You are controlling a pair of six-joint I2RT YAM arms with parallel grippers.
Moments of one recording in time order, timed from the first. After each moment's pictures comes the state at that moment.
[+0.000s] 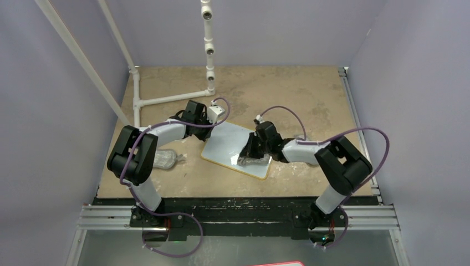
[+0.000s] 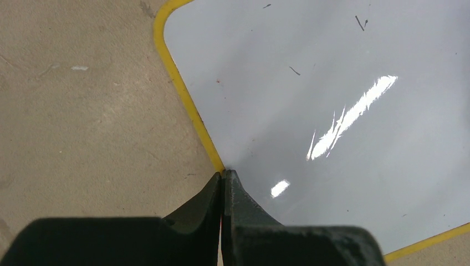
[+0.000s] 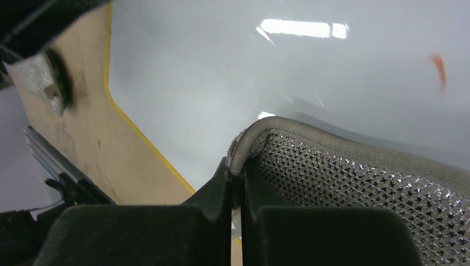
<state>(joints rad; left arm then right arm) -0.39 1.74 0.97 -0.18 0.21 0.31 0.67 1.70 0.76 0.17 -0.18 0.81</state>
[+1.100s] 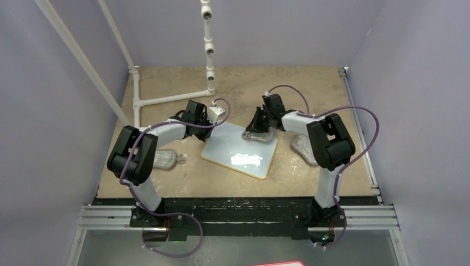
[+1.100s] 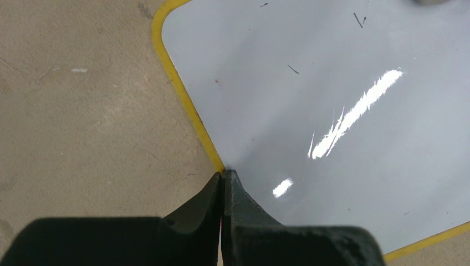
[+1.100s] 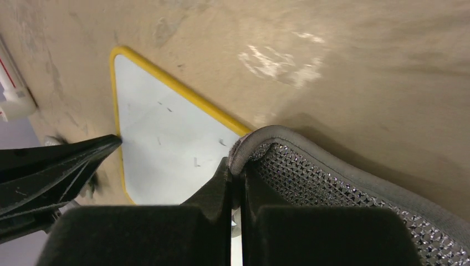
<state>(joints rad) -0.39 1.74 0.97 -0.18 0.21 0.33 0.44 1.97 1.18 -0.09 -0.28 0.73</state>
